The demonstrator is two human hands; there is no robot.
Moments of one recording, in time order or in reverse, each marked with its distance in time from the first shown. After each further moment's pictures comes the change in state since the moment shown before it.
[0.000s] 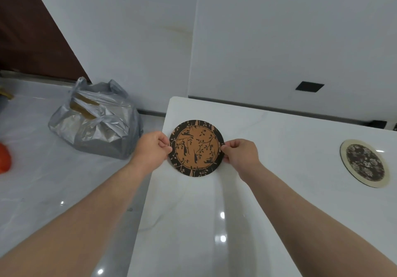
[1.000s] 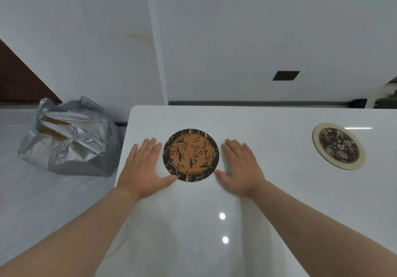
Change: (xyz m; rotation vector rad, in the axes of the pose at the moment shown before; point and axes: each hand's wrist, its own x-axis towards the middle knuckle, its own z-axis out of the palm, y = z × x) left_hand 0.002 -0.008 0.077 0.800 -0.115 0.450; right_hand 0.038 0.094 -0.082 -0.948 -0.056 -0.628
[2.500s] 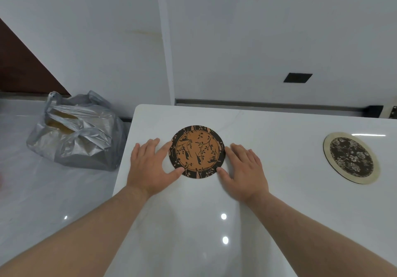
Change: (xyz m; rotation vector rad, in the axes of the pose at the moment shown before) left_hand 0.014 0.016 0.007 -0.034 0.132 -0.086; right_hand 0.006 0.000 0.005 0.035 0.117 0.050
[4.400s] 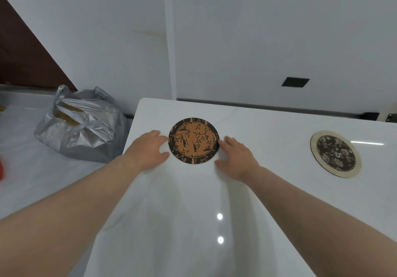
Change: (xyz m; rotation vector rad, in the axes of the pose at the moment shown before) left_hand 0.009 0.005 -0.042 -0.002 -0.334 -0.025; right_hand 0.010 -0.007 -0.039 0.010 -0.316 -0.021
